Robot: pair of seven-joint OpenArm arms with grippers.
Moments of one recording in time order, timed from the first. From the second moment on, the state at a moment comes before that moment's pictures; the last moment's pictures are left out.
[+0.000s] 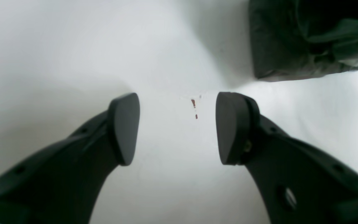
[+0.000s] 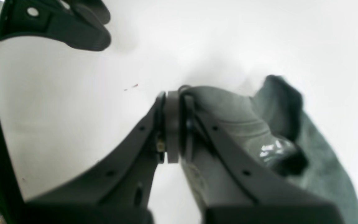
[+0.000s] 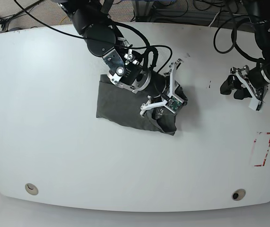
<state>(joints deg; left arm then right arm) 5.9 -22.4 -26.6 91.8 -47.7 -40.4 64.3 5.3 -0.1 -34.0 100.0 9.4 22.4 -43.4</state>
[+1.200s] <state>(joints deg) -3.0 -14.9 -7.9 100.2 -44.6 -40.2 64.0 4.2 9.5 -14.6 98.0 9.7 23.7 -41.9</state>
